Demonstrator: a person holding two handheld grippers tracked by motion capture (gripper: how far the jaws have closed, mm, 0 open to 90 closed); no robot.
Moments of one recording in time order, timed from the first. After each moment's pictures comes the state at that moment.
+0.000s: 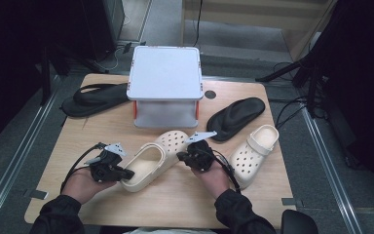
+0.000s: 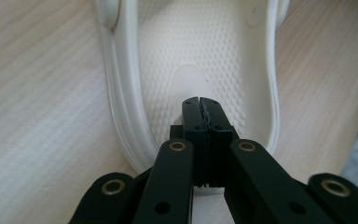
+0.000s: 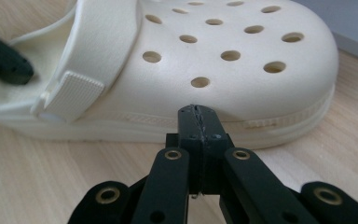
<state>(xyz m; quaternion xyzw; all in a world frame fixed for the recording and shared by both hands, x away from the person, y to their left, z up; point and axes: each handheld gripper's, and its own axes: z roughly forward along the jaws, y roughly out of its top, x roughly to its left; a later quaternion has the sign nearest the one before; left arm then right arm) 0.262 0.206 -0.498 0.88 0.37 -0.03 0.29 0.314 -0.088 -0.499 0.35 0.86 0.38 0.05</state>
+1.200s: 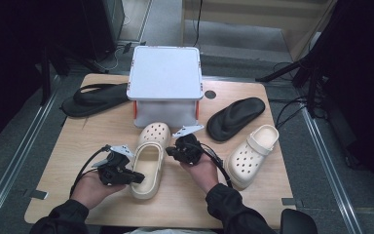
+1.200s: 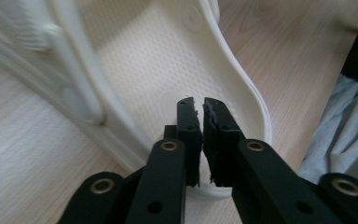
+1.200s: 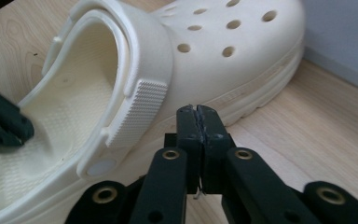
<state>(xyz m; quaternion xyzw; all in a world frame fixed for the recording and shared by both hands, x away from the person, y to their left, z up) 0.257 0.189 -0.489 0.86 0.39 -0.06 0.33 0.329 -0.057 -0.495 0.32 0.86 0.39 0.04</state>
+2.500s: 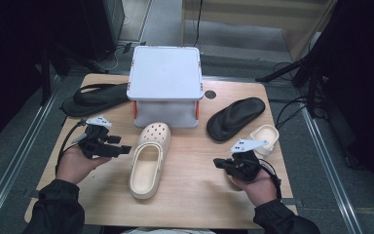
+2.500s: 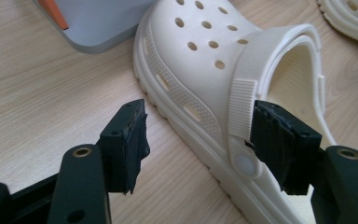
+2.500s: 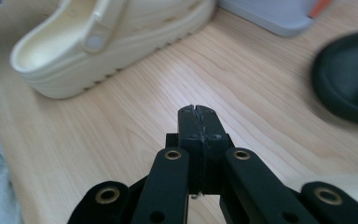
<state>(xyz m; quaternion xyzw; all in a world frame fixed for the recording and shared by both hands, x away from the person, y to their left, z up) 0.305 0.239 -0.460 0.82 0.44 0.05 0.36 0.278 -0.202 -0.462 0.33 0.85 0.40 0.06</state>
